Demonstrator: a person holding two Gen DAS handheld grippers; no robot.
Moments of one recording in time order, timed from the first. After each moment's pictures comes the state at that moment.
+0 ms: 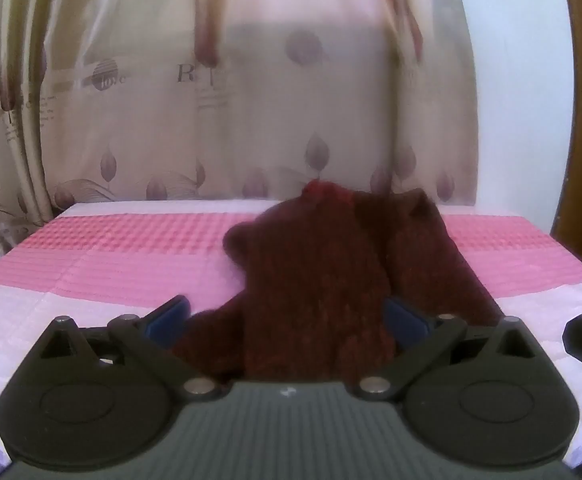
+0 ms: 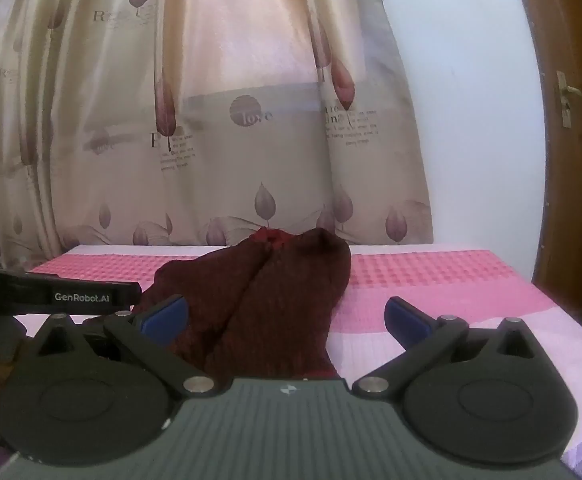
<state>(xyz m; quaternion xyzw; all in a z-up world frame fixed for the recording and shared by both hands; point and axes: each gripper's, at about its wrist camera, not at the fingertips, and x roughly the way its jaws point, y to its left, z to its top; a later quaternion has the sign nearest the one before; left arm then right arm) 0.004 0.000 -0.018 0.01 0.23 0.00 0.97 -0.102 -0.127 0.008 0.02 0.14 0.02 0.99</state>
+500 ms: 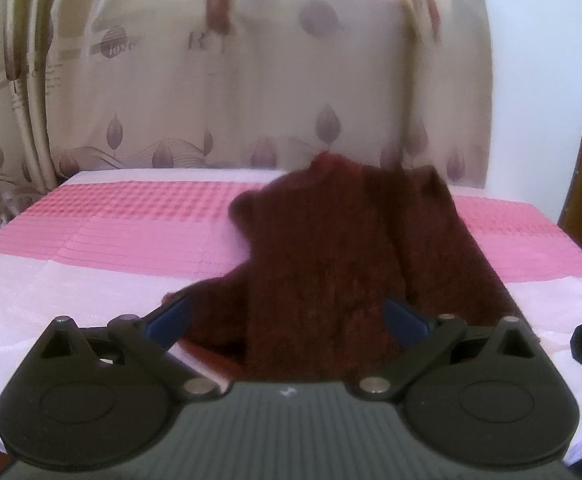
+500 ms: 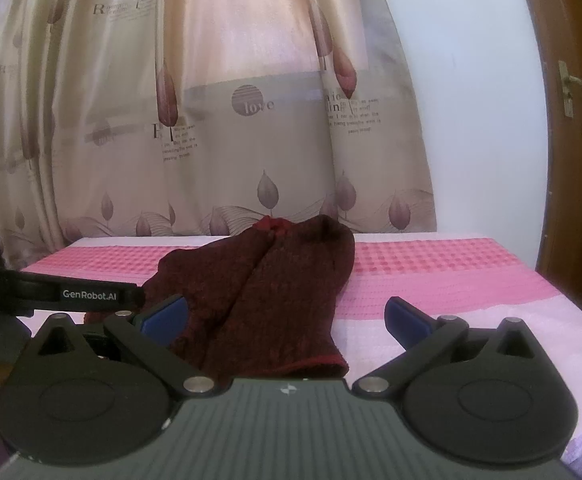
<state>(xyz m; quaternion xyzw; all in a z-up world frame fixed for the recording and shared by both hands) 0.009 0.002 -0.026 -0.01 0.27 0.01 0.96 -0.105 -0.126 -0.001 0.03 0.15 0.02 0.99</state>
